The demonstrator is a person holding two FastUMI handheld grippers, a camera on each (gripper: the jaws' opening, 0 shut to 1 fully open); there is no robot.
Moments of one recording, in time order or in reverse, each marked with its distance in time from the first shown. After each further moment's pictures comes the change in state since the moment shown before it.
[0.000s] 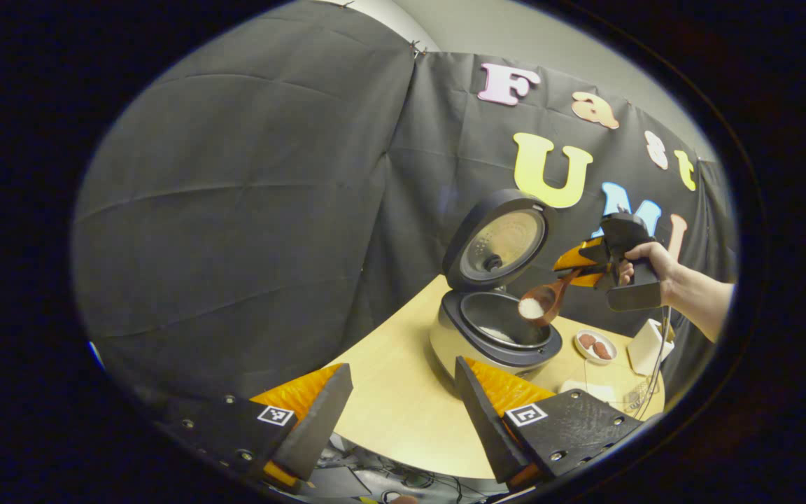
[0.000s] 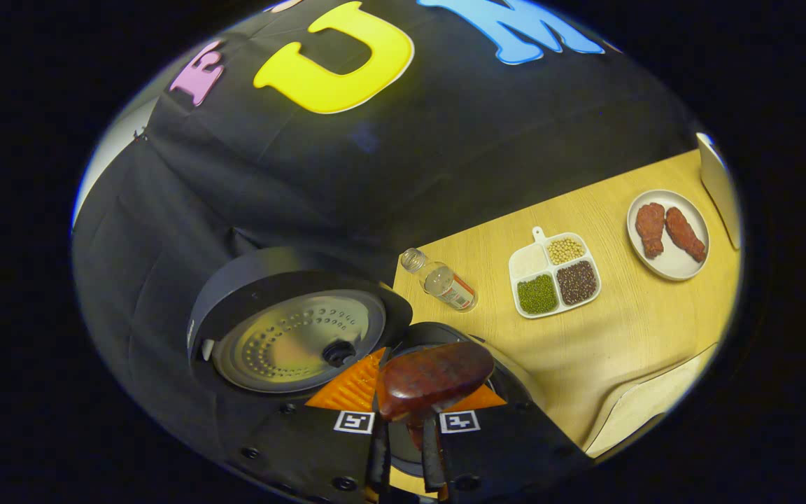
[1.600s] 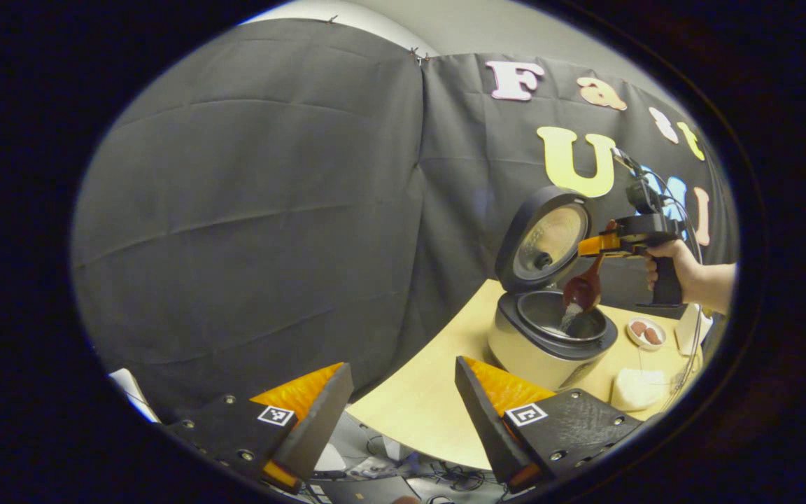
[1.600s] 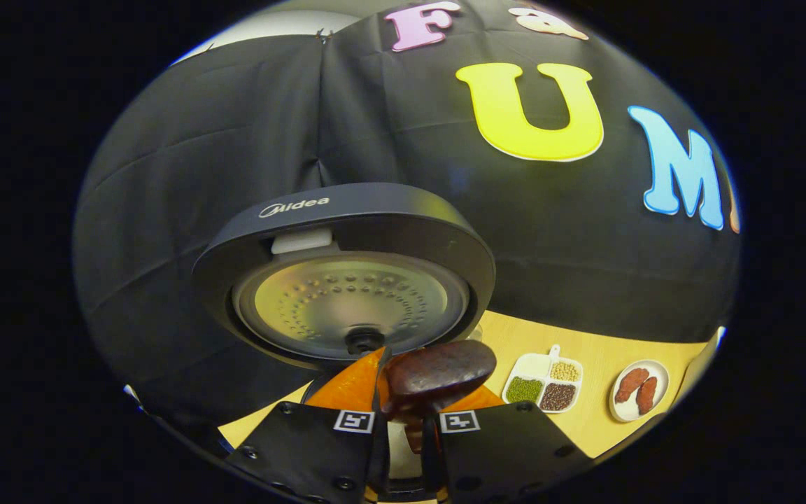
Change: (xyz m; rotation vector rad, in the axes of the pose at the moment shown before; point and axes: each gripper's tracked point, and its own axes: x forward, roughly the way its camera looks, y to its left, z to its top) left arm -0.011 0.056 0.008 0.095 -0.035 0.163; right arm 0.015 0.057 -0.007 -0.713 -0.218 0.003
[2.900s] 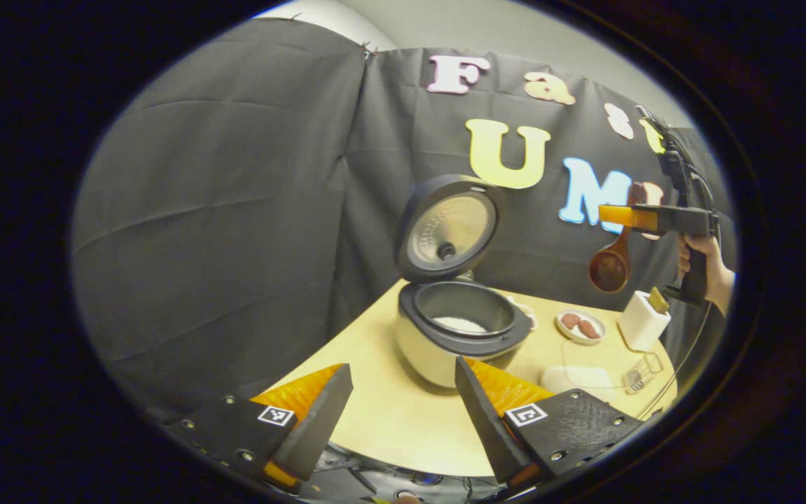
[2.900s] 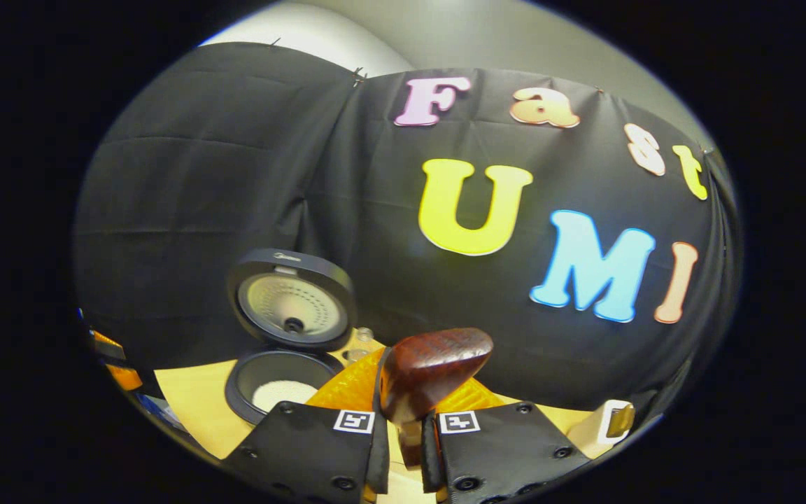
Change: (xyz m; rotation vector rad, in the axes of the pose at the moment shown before) left arm -0.025 -0.158 0.005 0.017 0.030 -0.283; right arm -0.219 -0.147 0.023 -0.217 -0.213 -0.239
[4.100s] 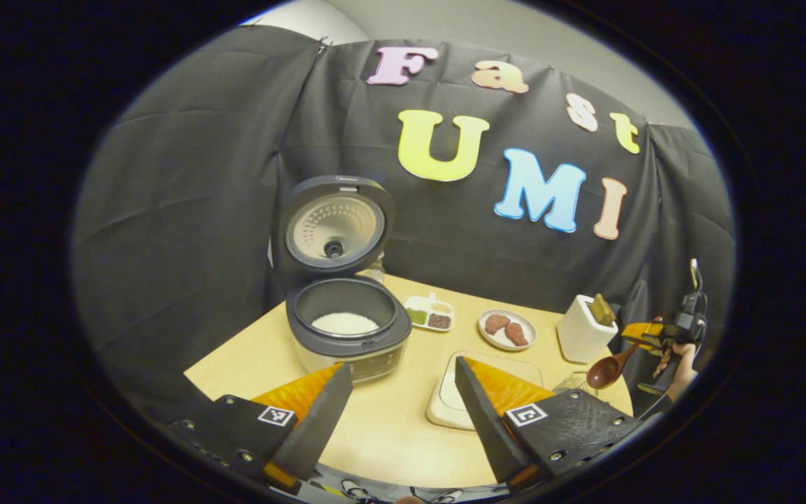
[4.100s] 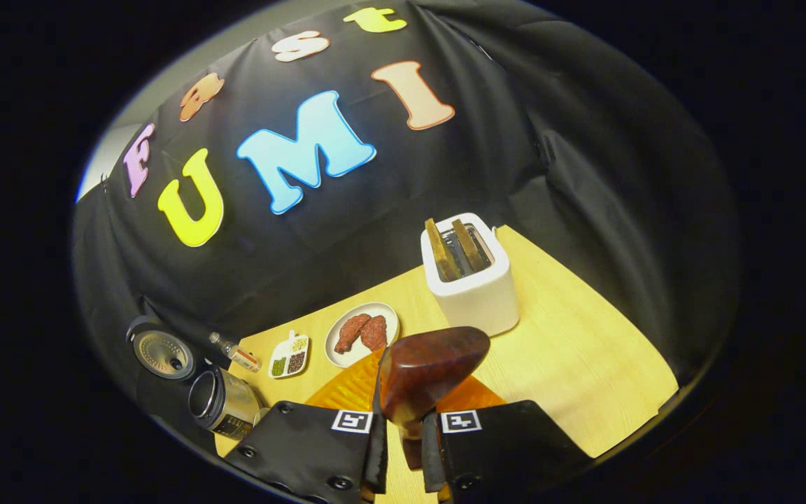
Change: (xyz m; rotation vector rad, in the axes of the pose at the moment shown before) left arm -0.023 -0.191 0.015 -0.039 0.064 -0.071; right arm -0.136 -0.265 -0.259 0.878 0.307 -0.398
